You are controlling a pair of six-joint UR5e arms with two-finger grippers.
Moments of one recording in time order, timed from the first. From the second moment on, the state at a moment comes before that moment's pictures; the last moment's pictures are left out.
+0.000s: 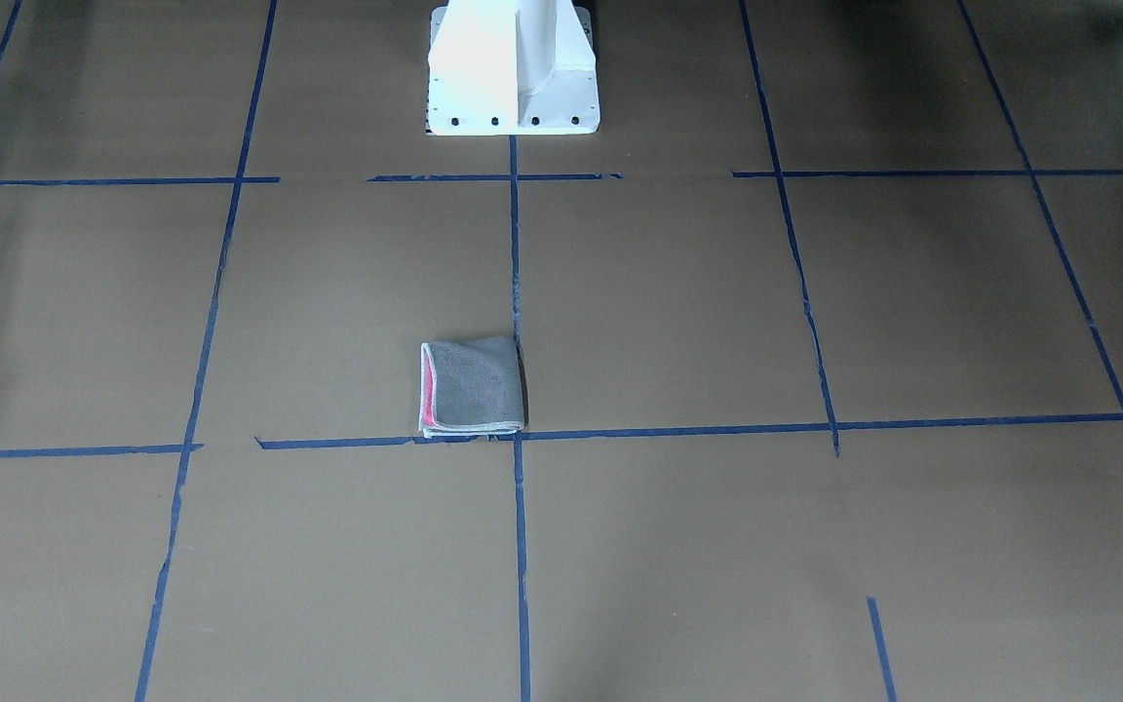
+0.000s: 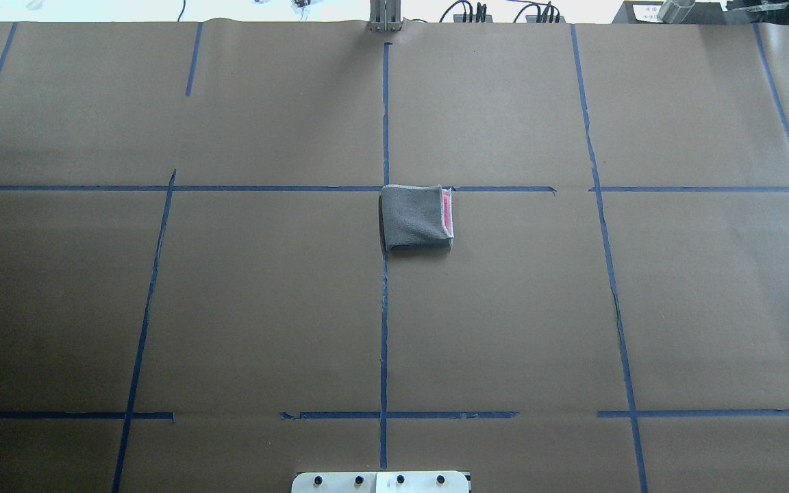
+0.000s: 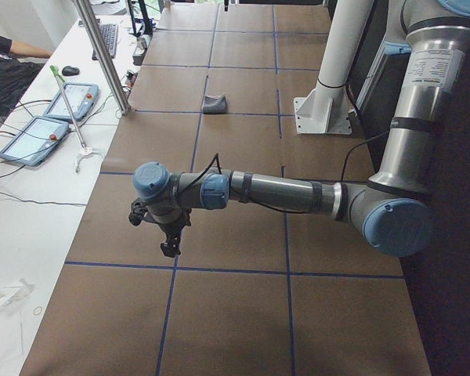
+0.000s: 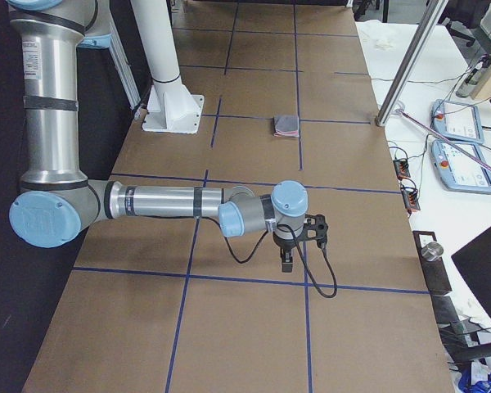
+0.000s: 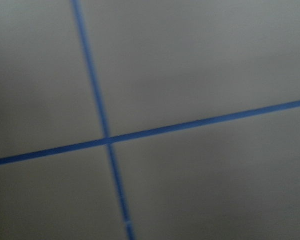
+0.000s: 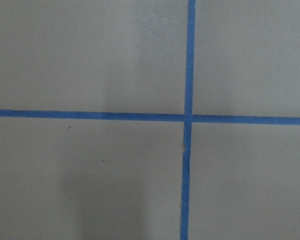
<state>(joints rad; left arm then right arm) -1.55 -1.72 -1.46 -1.46 -2.39 0.23 1.47 -1.63 1.60 -1.33 2.35 0.19</state>
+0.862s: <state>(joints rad) -1.60 -1.60 -1.42 -1.60 -2.39 0.10 1.55 -1.76 1.61 -1.32 2.38 0.06</state>
